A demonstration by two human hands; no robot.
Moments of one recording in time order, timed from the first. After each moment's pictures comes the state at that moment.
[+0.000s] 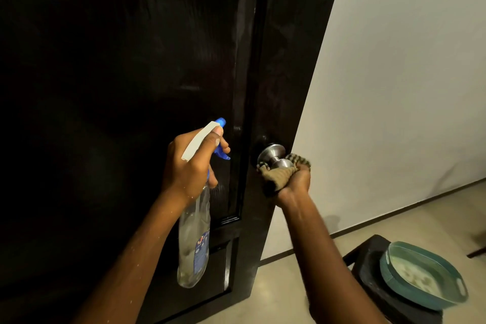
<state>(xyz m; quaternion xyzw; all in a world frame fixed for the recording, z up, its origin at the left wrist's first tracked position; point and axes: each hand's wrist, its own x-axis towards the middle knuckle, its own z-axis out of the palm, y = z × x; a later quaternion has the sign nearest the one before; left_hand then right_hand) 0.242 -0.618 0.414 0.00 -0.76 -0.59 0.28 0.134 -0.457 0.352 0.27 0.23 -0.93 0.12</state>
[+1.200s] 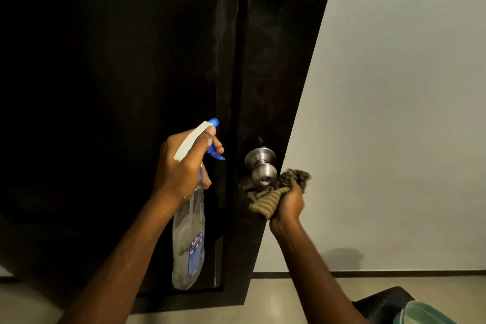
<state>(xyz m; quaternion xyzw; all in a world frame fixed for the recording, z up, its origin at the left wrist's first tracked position) 0.252 -0.532 0.417 0.12 -0.74 -0.55 0.36 0.103 -0.410 0.288 0.19 0.40 -0.89 0.12</state>
